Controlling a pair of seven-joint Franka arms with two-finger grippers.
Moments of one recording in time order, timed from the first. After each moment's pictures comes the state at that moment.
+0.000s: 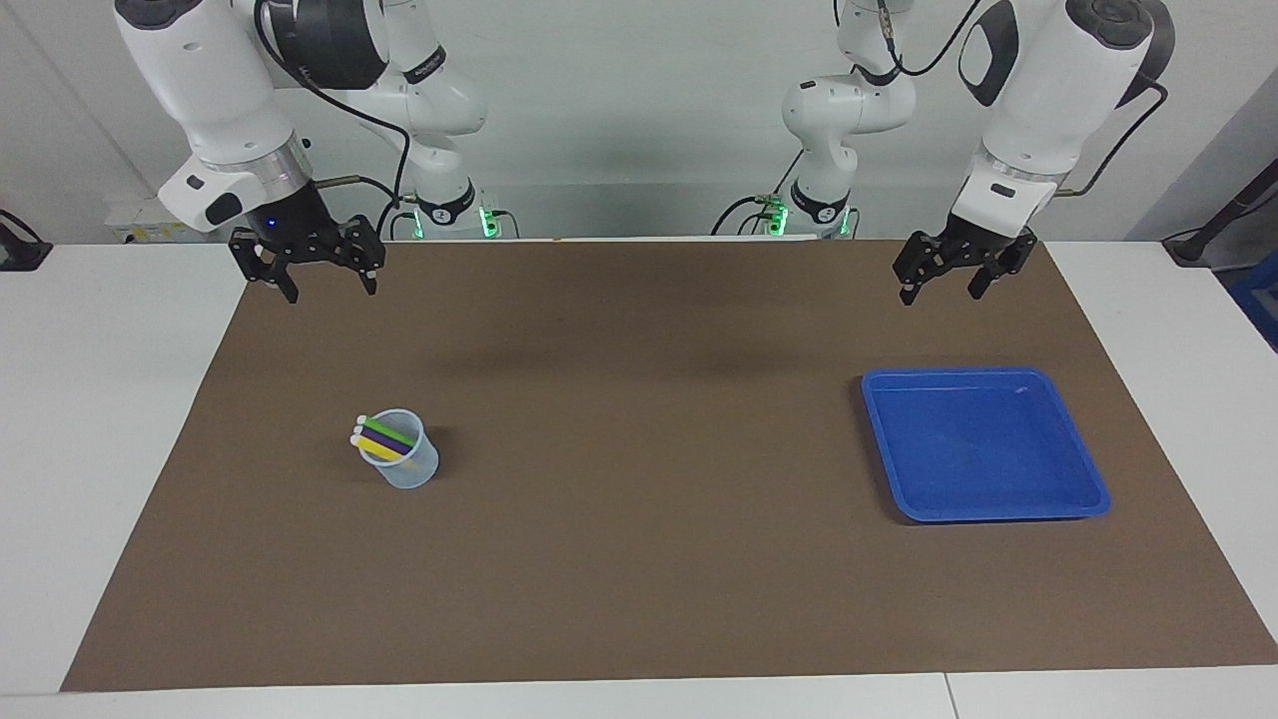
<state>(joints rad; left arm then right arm) 0.06 -0.05 -0.20 -1.71 -0.03 1.71 -0.22 -0.10 -0.06 0.11 -1.73 0.02 1.70 -0.09</state>
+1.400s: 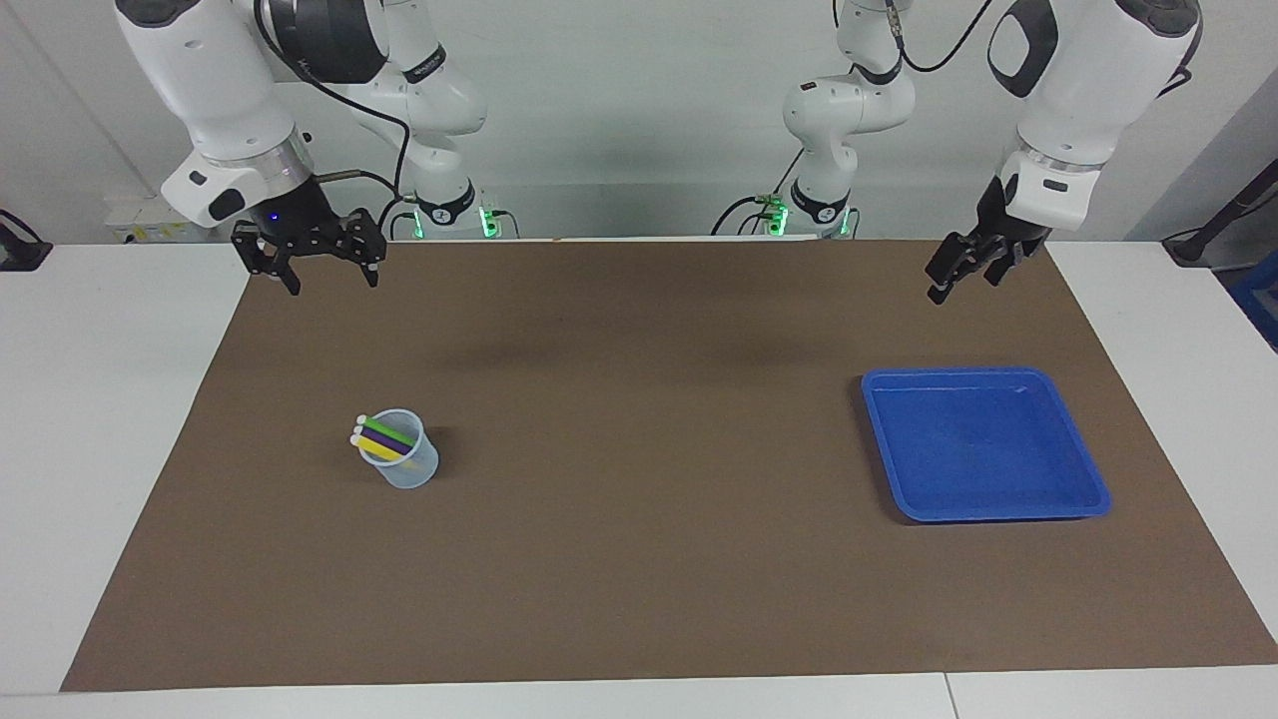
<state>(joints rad) 0.12 -0.06 -0.18 -1.71 -0.05 1.71 -0.37 -0.10 -0.07 0.11 -1.73 0.02 1.64 -0.09</state>
